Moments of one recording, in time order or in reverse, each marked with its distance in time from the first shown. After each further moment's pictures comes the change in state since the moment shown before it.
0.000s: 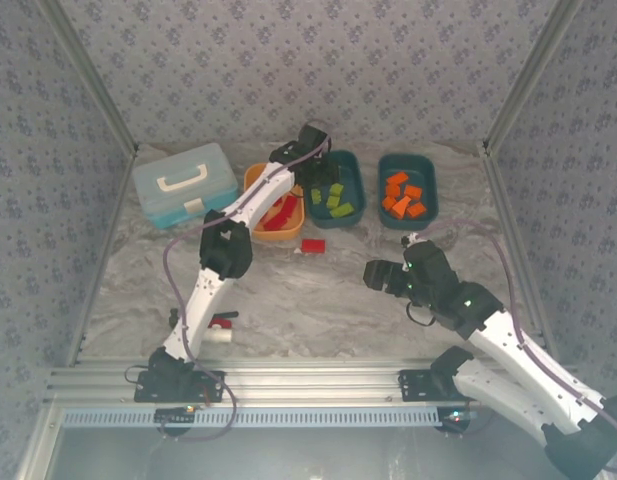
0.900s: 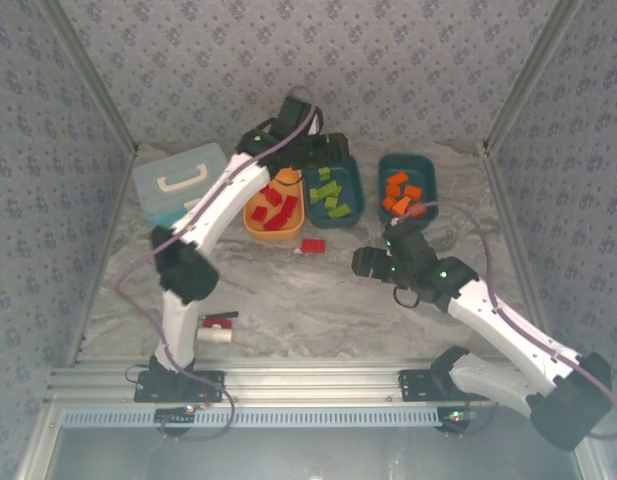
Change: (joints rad) left arm -0.084 -0.626 -0.375 -0.016 0.018 -0.066; right arm 0.002 0.279 0.152 0.019 0.019 -0.016
